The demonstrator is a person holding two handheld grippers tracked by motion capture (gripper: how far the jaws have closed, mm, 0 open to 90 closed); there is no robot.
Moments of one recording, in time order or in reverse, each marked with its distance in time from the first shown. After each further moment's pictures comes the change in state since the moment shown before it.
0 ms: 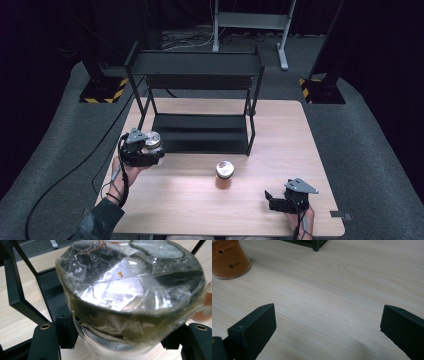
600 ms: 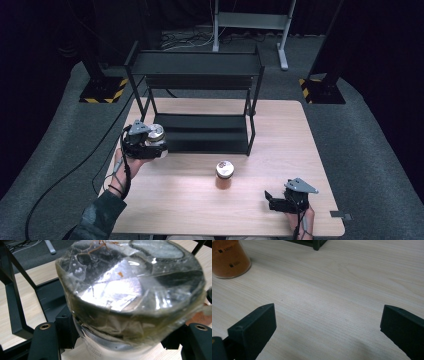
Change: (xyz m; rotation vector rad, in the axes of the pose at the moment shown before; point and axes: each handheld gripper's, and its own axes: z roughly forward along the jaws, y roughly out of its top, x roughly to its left) left arm 0.002 0.023 0.002 -0.011 -0.019 0.026; right arm -0.001 0.001 0.001 0.006 0.003 0.001
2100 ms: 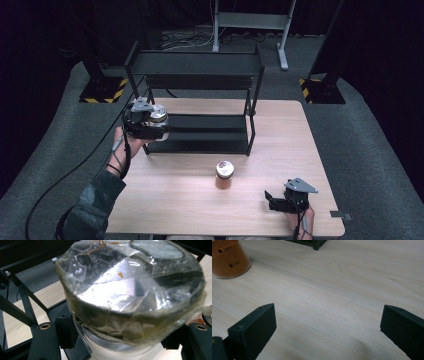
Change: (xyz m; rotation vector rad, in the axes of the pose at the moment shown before) left arm 0.007 0.063 -0.009 0.004 0.004 0.072; right arm 0.000 0.000 0.000 0.001 0.000 0.003
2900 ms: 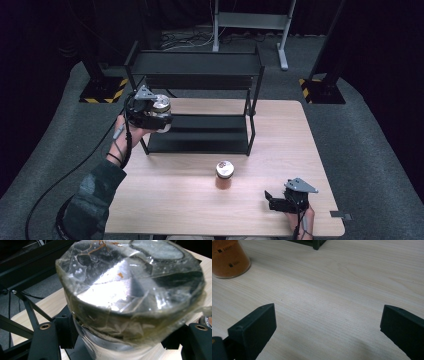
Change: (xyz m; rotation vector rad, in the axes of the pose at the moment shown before) left arm 0.001 0.034 -0.004 0.012 -0.002 0.038; right arm 0.000 0.000 0.000 0.002 0.001 0.000
